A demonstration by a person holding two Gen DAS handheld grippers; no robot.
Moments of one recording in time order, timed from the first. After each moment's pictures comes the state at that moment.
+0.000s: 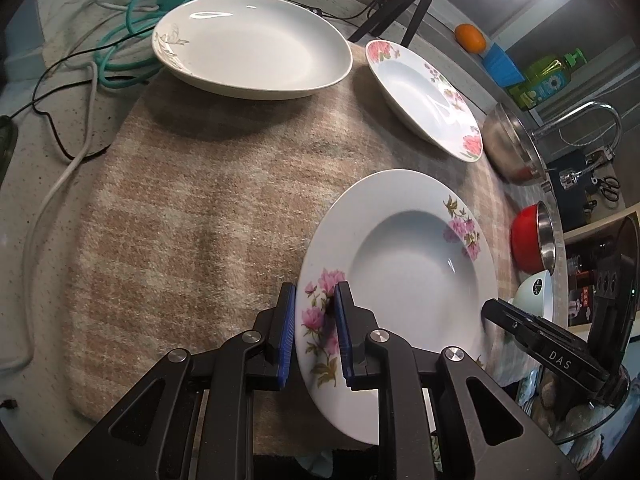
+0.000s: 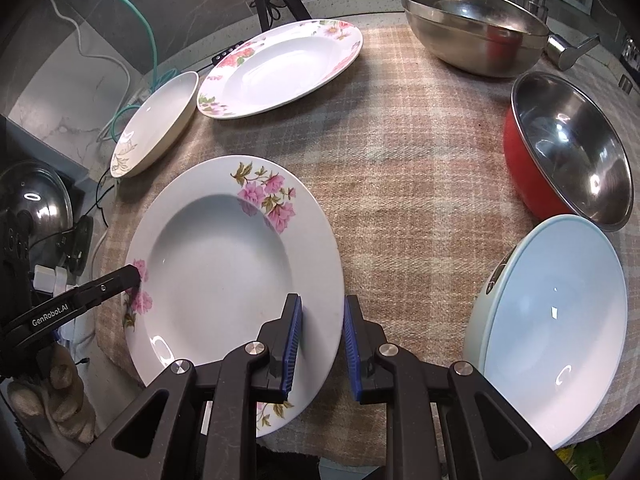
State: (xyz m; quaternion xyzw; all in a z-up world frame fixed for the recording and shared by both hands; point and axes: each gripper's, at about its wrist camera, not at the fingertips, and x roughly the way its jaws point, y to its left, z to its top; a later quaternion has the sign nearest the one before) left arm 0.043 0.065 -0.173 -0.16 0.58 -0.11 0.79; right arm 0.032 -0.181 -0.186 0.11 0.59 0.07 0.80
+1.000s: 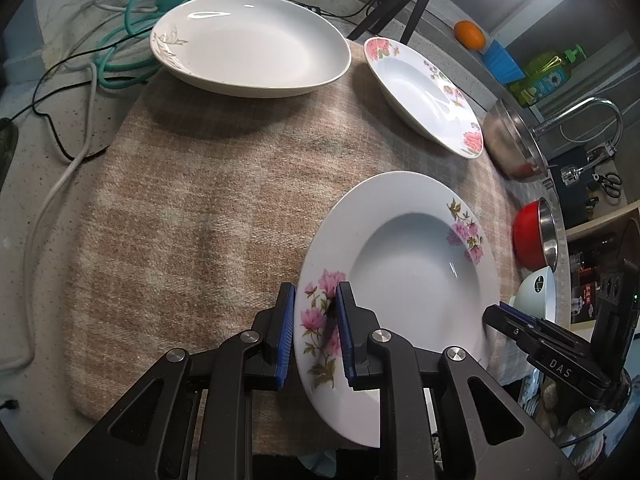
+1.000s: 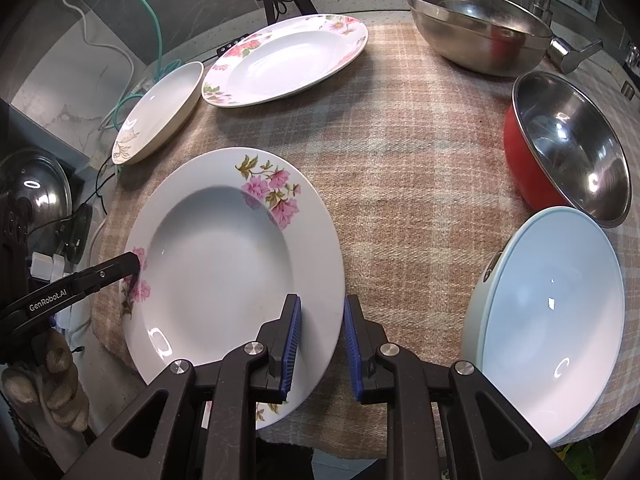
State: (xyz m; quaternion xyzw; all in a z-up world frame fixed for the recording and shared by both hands) left arm 0.044 0.063 -0.173 -0.16 0.59 -0.11 0.79; right arm 0.028 -0.179 -0.186 0.10 0.59 0.07 0.80
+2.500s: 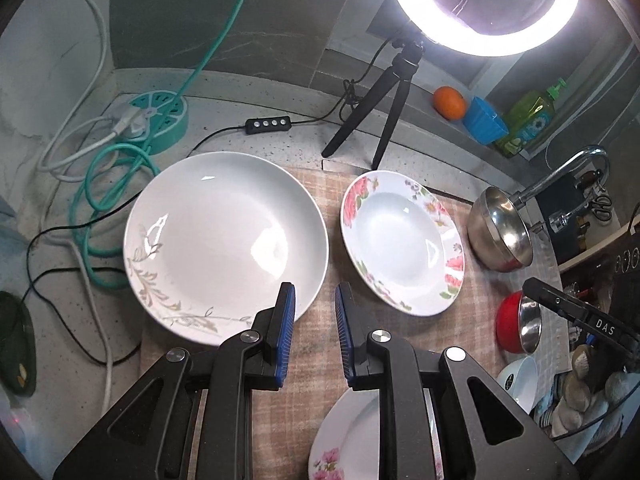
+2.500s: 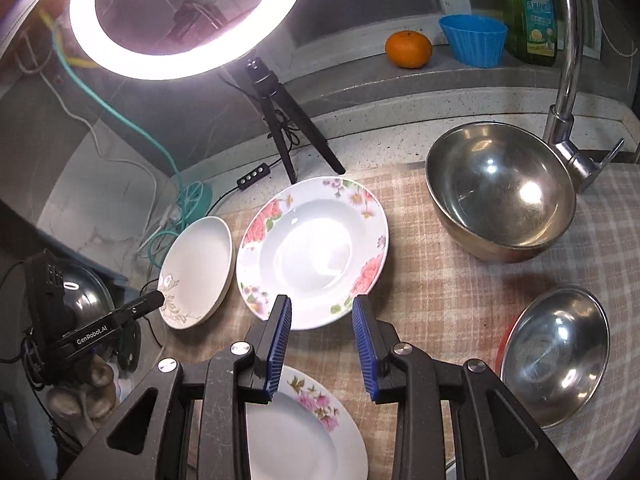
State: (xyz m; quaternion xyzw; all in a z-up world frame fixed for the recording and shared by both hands) left arm 0.167 0.079 -0.105 -0.12 0.52 -0.14 0.83; right arm 0.141 -0.214 -0.101 0.18 0.49 0.09 0.85
